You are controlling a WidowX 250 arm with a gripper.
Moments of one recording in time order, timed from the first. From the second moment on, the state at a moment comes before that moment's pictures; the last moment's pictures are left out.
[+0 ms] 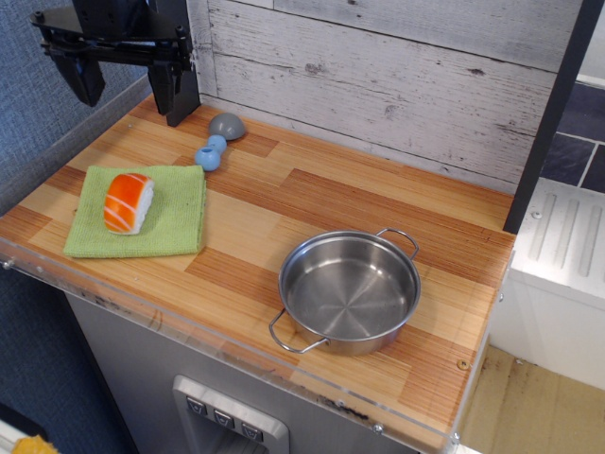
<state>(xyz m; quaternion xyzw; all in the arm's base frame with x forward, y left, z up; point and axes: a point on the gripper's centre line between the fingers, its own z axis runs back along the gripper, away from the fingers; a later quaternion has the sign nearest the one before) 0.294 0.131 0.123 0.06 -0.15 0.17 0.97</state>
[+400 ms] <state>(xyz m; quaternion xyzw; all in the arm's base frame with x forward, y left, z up) 0.291 0.127 0.112 0.06 -0.13 0.17 0.98</state>
